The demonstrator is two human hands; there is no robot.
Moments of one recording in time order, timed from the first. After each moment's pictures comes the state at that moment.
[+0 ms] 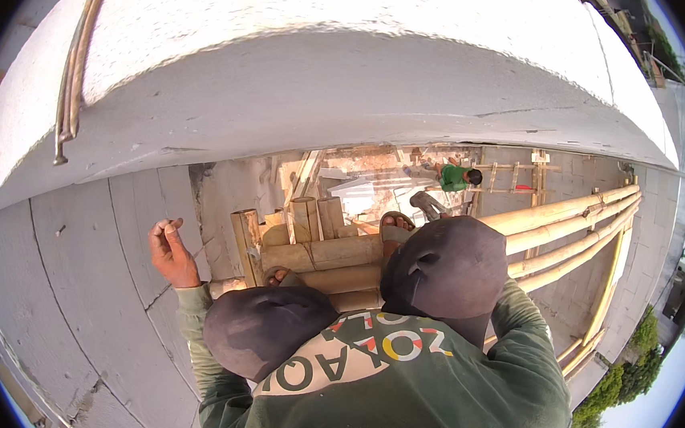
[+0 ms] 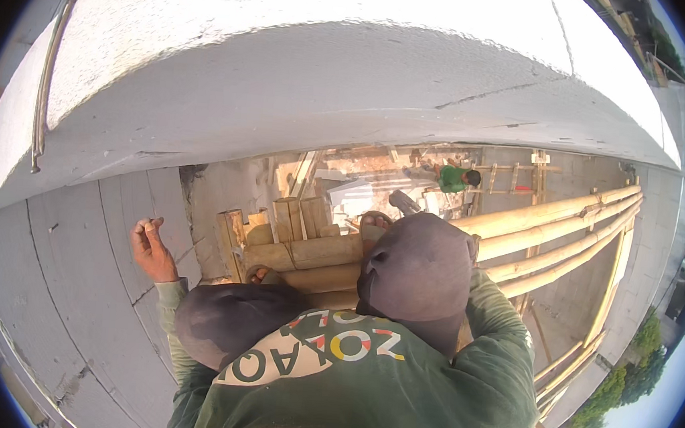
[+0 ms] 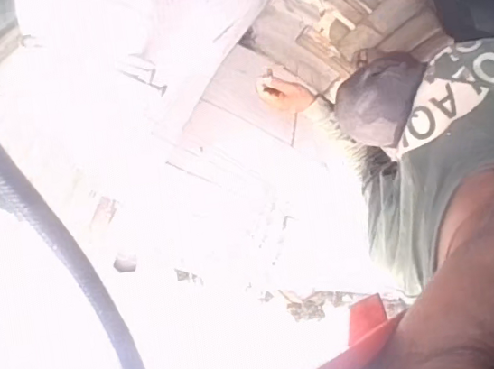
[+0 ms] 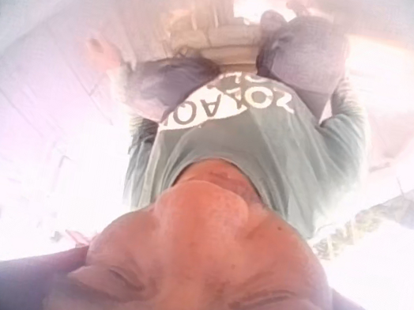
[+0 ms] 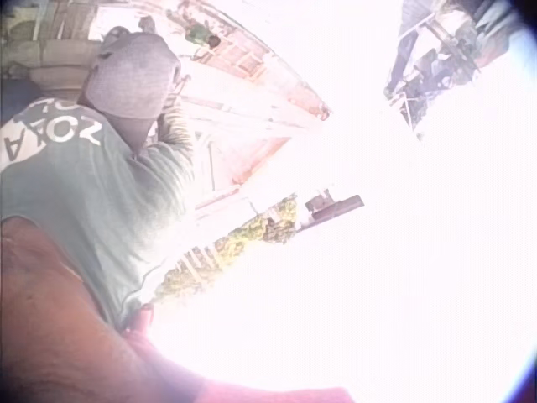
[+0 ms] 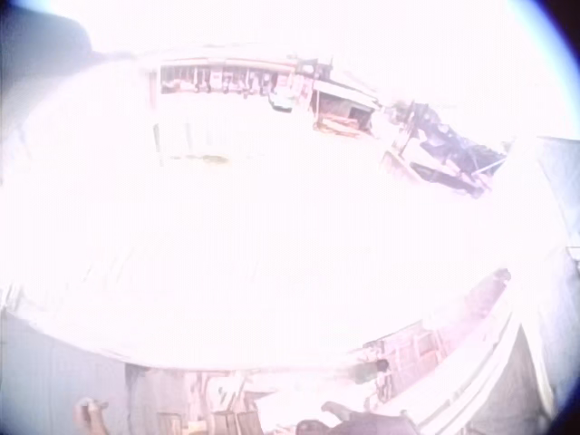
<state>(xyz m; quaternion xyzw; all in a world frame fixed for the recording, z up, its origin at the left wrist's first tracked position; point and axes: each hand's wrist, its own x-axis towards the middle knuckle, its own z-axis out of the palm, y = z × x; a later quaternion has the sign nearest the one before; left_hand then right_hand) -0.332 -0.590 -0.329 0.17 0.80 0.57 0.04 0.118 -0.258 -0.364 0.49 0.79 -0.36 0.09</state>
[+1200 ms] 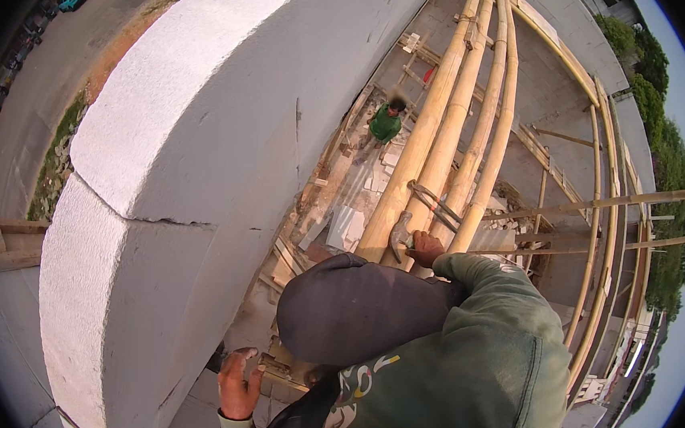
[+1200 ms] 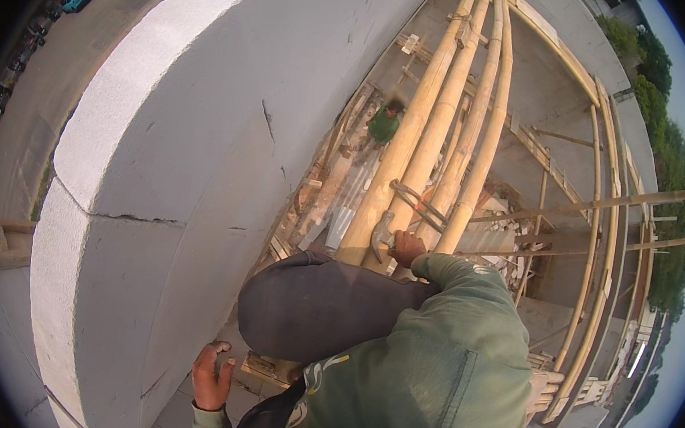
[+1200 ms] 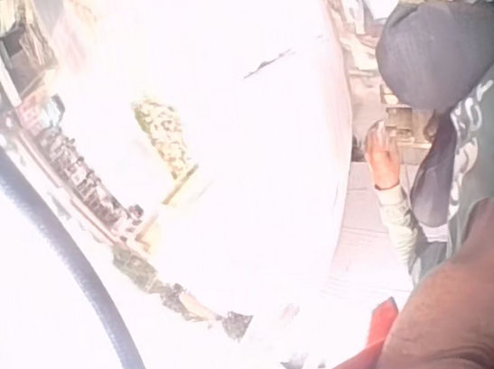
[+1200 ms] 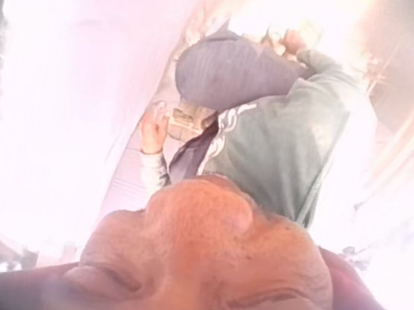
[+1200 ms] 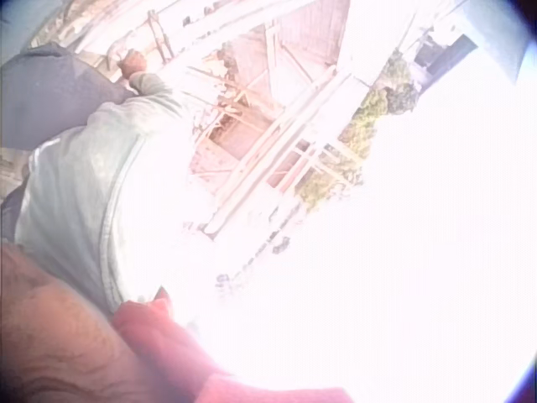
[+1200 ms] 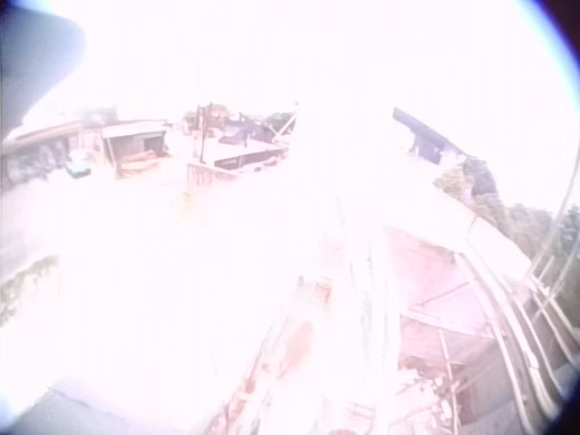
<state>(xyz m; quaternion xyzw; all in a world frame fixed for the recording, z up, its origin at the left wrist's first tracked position) -0.266 -0.397 -0.211 0.69 0.57 0.17 0.40 0.264 -0.369 -0.456 0.74 0.61 -0.27 0.12</state>
